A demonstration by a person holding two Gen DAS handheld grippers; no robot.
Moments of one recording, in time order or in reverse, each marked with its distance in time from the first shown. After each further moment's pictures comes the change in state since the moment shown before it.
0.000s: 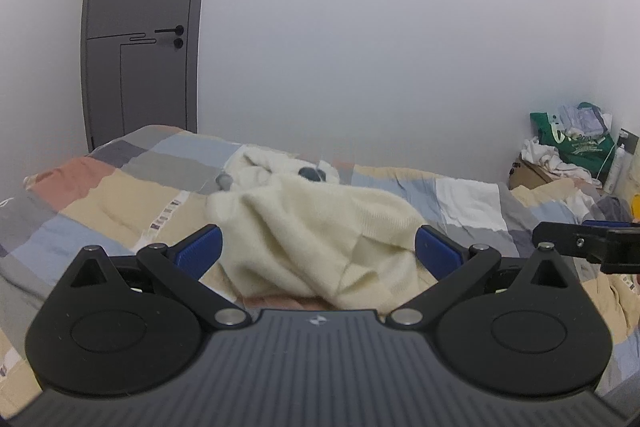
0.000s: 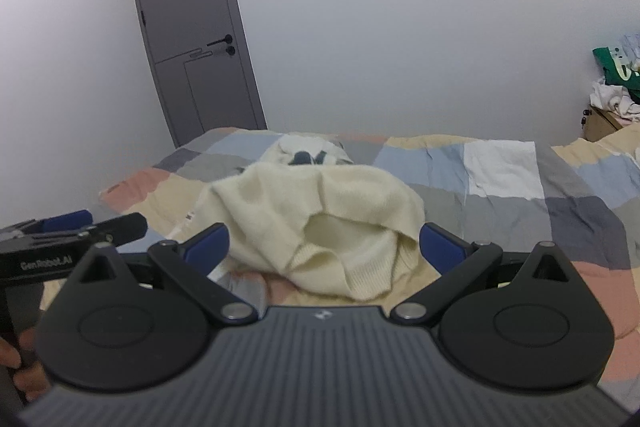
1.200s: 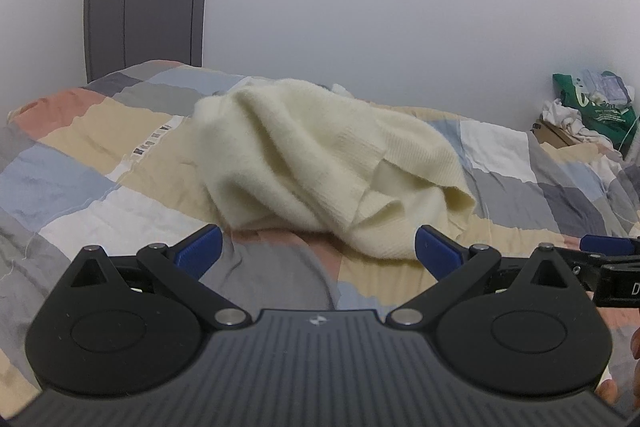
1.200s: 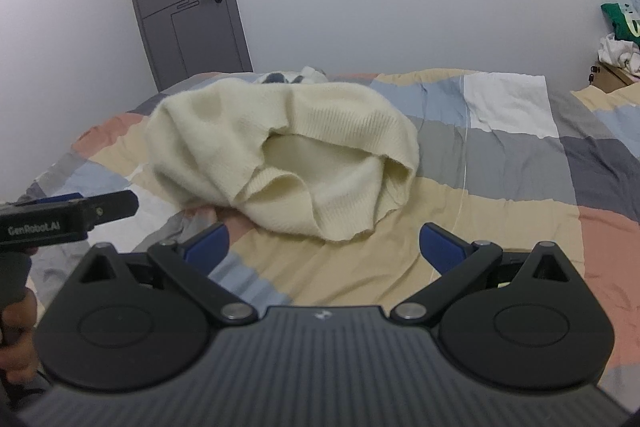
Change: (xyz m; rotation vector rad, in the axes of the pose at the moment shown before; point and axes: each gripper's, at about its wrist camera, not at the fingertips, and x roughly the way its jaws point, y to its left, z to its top) left arm 0.097 0.005 -0.088 -0.045 0.142 0.030; right arm 0.079 -0.039 -0.078 -0.012 0.116 -0.011
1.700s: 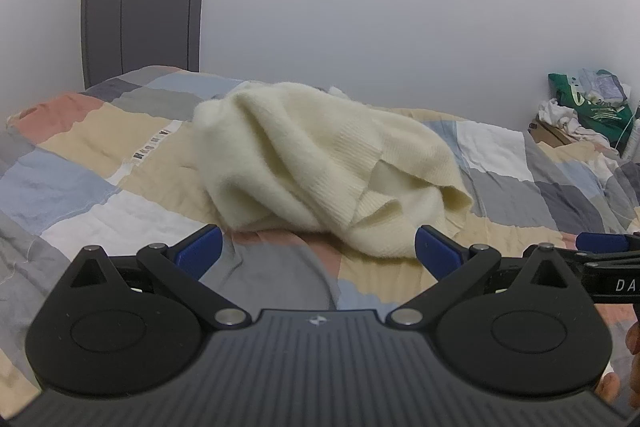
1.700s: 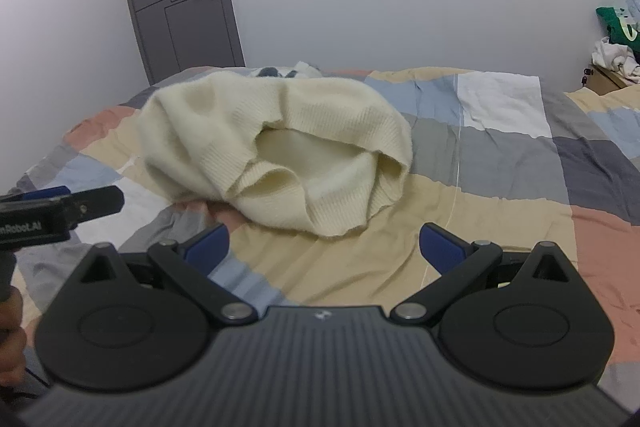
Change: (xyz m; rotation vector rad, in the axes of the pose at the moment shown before) left arm -0.004 0.000 -0.003 0.014 -0.010 -0.005; right arm 0.002 0.005 -0.002 -0.016 0.007 -0.034
